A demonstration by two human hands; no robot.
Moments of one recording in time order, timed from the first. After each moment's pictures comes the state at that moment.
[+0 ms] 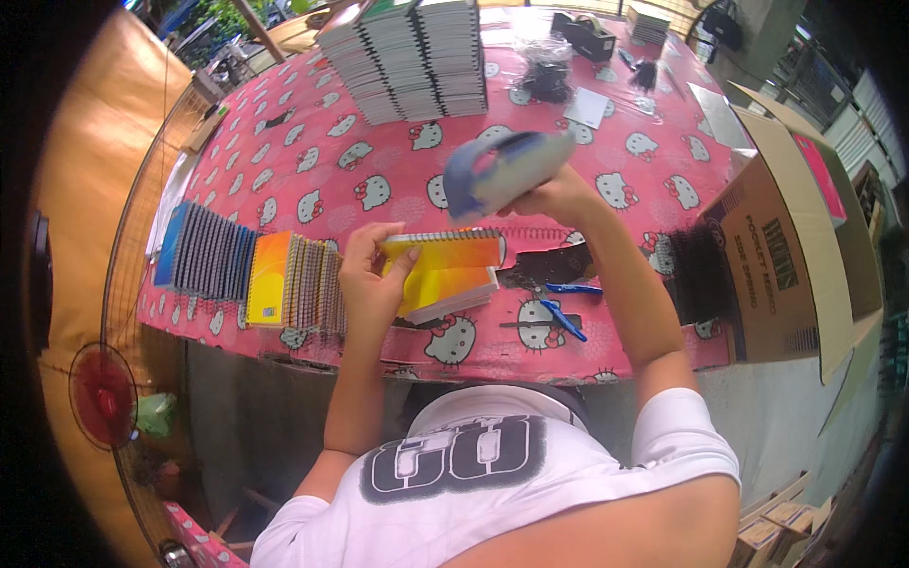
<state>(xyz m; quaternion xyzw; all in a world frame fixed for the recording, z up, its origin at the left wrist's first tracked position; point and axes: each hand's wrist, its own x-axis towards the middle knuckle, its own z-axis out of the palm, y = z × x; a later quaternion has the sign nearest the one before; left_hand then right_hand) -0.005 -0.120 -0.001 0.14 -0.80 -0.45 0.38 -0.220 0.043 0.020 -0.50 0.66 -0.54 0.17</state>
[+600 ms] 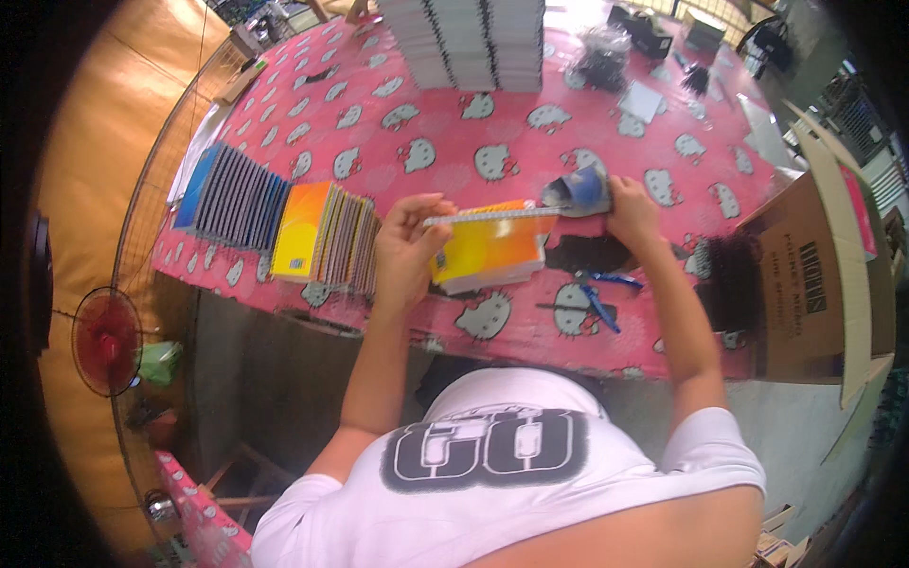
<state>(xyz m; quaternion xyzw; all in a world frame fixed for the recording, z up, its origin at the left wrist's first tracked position) 0.005 -0.125 -0.017 0.08 -0.52 -0.78 0.33 -0.238 0.091 -0.083 -0.34 0.93 -0.15 -0.06</state>
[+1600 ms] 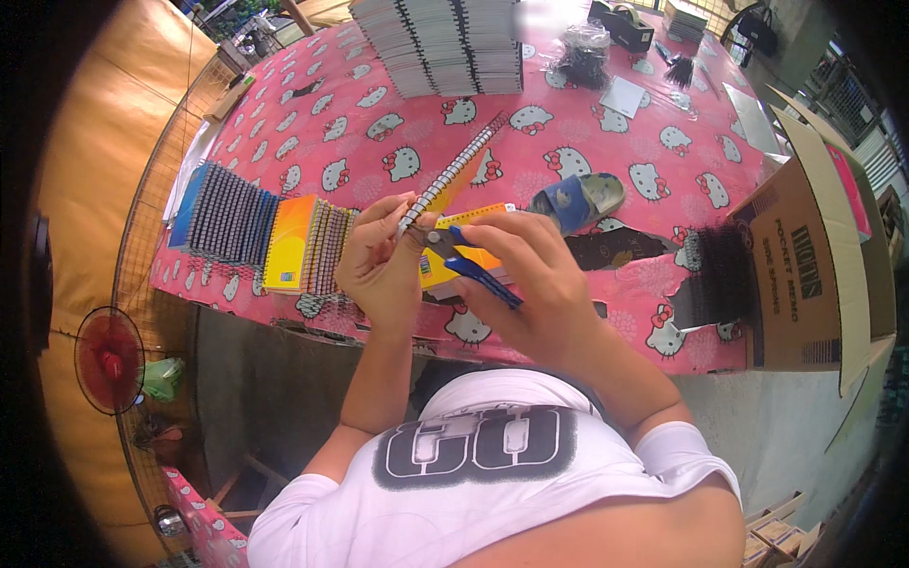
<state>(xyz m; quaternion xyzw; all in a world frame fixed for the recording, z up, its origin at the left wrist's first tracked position) 0.002 -0.094 0.021 -0.02 -0.63 -0.55 0.55 -0.062 0.061 0.058 -0.53 0.67 -0.51 -0.12</state>
